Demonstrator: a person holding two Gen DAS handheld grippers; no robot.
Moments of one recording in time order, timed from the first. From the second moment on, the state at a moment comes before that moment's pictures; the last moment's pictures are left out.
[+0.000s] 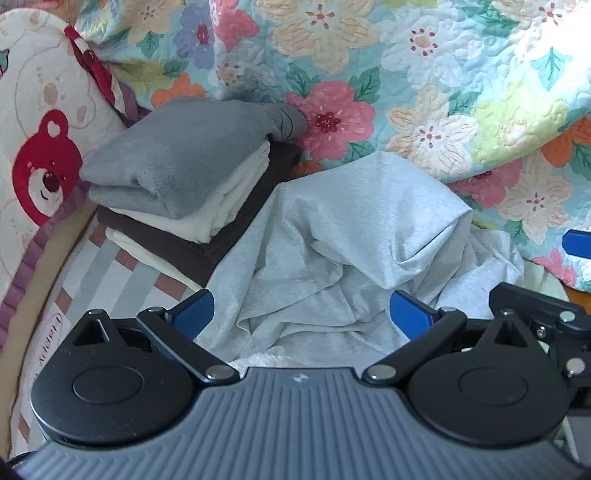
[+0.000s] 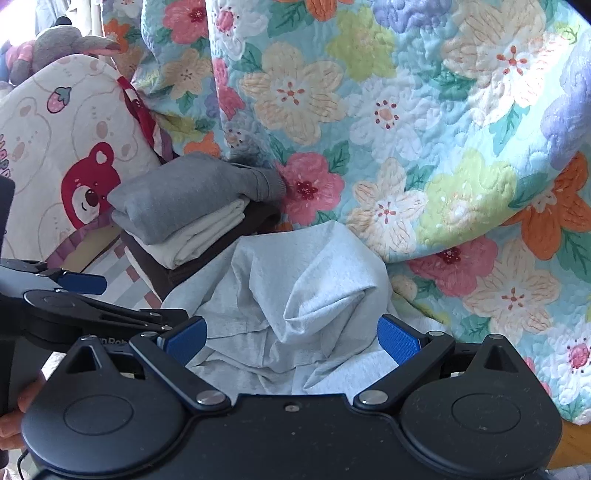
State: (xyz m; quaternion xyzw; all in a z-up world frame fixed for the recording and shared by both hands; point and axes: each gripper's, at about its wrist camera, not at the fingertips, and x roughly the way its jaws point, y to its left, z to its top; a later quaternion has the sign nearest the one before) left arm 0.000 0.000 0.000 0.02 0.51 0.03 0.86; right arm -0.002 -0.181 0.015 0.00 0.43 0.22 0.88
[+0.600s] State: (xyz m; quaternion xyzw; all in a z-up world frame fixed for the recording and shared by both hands) left arm 0.004 -0.004 -0.007 0.03 0.51 0.03 0.86; right arm 0.003 -0.191 0.008 0.02 0.43 0.23 0.87
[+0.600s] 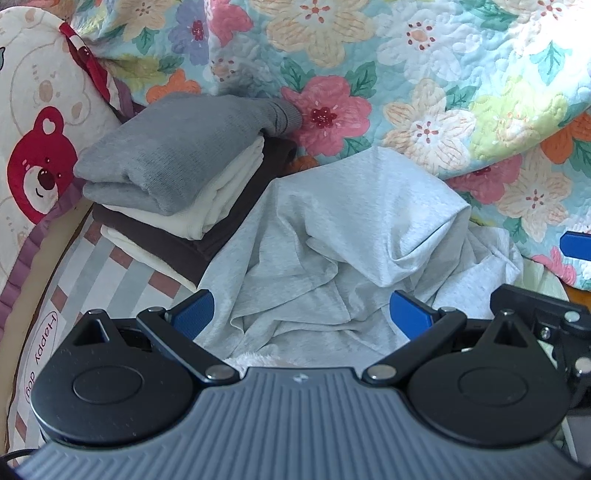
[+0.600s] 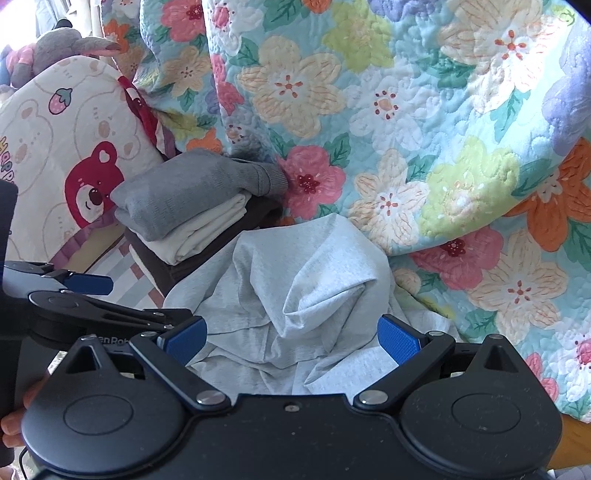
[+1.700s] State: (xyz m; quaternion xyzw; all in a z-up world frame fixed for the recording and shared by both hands) left arm 0.007 0.028 -0.004 -0.01 0.50 0.06 0.87; right arm 0.013 -0.178 -0.005 0.03 0.44 0.24 0.86
